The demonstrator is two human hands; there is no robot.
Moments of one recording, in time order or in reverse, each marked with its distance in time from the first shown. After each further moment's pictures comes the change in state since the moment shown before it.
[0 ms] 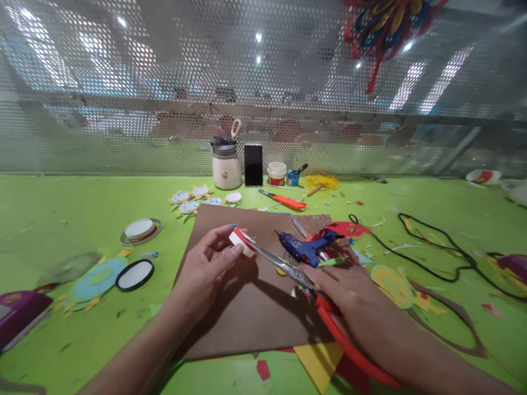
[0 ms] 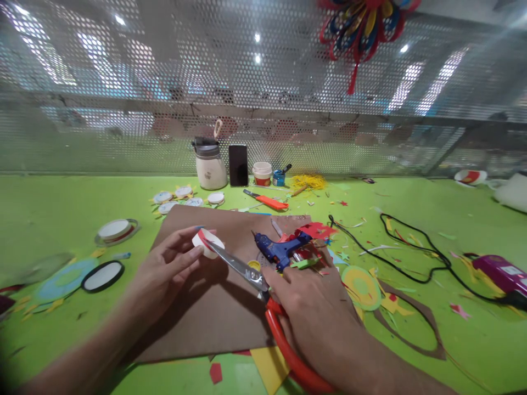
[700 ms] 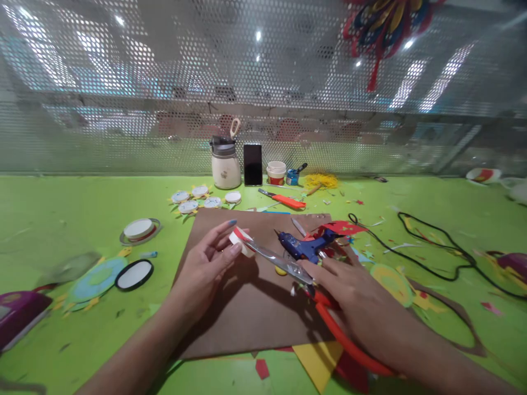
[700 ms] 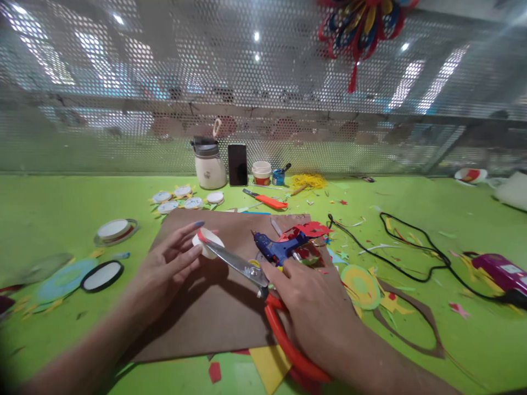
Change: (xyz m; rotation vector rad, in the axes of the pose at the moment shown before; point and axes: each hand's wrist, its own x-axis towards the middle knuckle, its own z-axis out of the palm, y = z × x) left_hand 0.003 -0.002 -0.004 0.005 -0.022 -0.007; right_hand 0.002 0.007 0.004 -0.080 0.006 -0.010
